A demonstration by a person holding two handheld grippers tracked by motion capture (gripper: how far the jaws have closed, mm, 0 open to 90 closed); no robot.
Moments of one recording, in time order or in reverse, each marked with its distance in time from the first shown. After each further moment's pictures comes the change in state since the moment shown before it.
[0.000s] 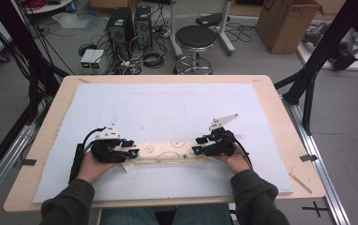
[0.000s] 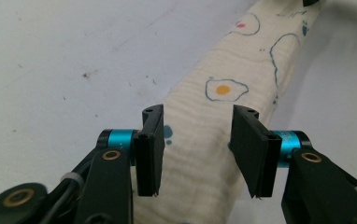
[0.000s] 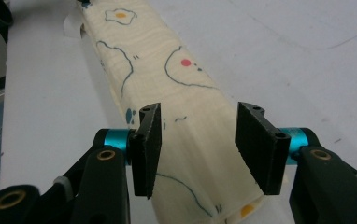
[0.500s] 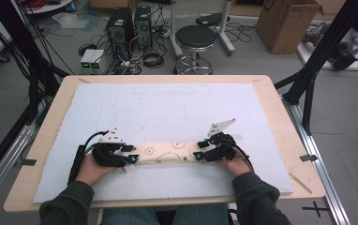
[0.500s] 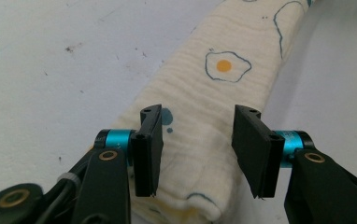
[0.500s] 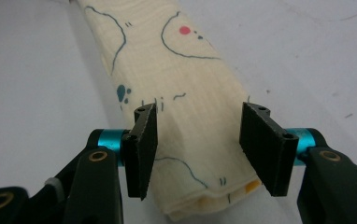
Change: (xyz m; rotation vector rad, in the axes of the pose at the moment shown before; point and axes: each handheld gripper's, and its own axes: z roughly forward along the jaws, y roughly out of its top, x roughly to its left) left arm -0.005 -0.006 0.003 0.086 -0.011 0.040; right arm 0.004 -0.011 0.004 0.062 -0.030 -0.052
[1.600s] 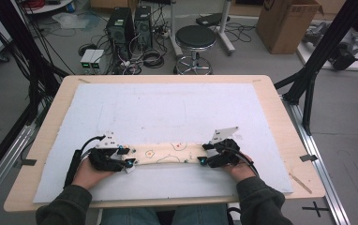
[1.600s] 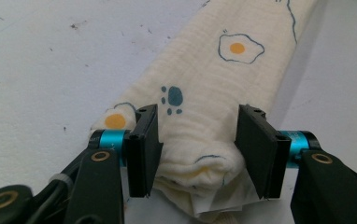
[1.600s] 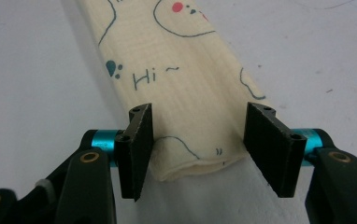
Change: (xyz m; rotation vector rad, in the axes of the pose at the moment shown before) left arm -0.001 -0.017 -0.003 -0.006 0.026 0.013; right arm 0.011 -0.015 -0.007 0.014 -0.097 -0.086
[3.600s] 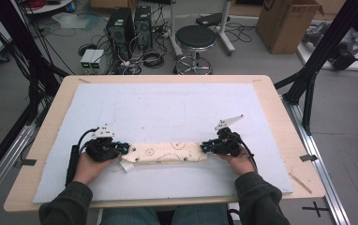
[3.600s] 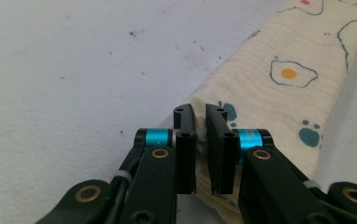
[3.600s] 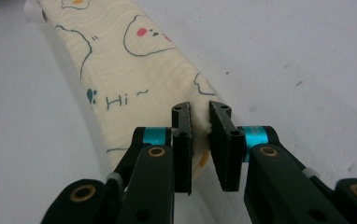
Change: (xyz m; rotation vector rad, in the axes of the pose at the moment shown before) left arm 0.021 0.008 -0.004 -0.041 0.077 -0.141; right arm -0.029 0.007 -0.004 -0.016 0.069 0.229
